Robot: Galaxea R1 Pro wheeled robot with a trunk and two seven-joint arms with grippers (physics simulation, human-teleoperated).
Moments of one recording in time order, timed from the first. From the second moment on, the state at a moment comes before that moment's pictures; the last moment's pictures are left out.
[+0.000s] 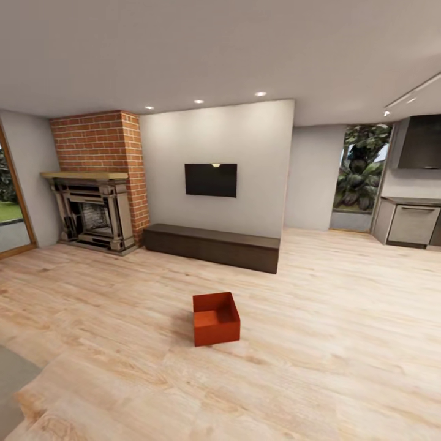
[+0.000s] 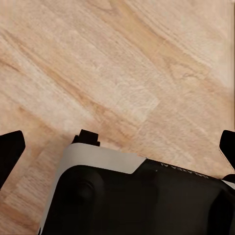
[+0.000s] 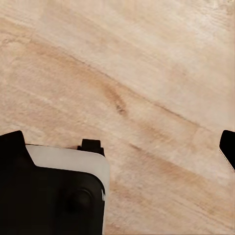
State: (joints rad) left arm -0.22 0.02 -0.01 -0.01 0.33 -0.03 -0.01; right arm -0.21 -0.01 -0.13 0.03 0.28 -0.11 -0.10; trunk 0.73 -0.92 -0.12
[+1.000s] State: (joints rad) left arm -0.22 0.02 -0.01 -0.01 0.33 -0.03 -0.01; right arm -0.21 -0.01 -0.13 0.03 0.28 -0.11 -0.10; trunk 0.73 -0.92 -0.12
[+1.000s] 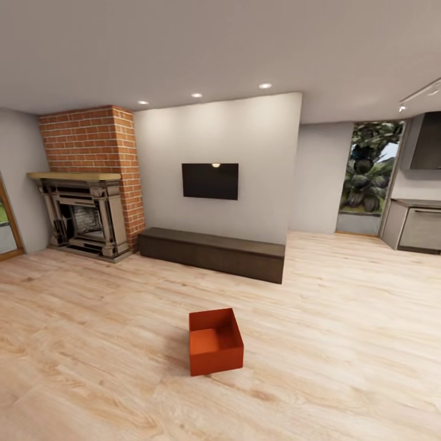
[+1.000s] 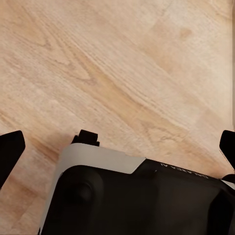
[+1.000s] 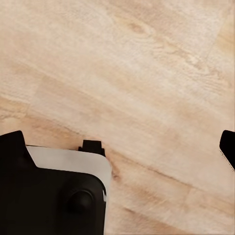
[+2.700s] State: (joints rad) left arm -0.22 0.02 -0.01 -0.01 0.33 -0.03 -0.01; right arm -0.21 -0.02 -0.13 0.03 0.28 -0.11 -0.11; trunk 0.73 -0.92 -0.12
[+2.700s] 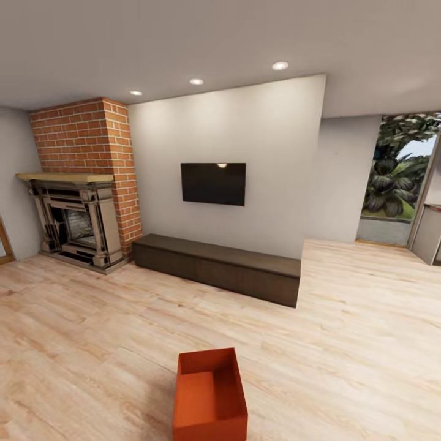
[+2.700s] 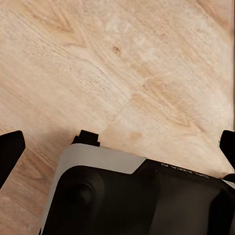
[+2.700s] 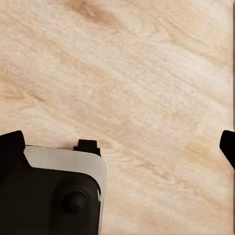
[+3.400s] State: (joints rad) left arm -0.22 0.02 -0.01 -0.01 0.33 -0.03 -0.01; right arm -0.21 -0.02 -0.13 0.03 0.29 -0.11 -0.11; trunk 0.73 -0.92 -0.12
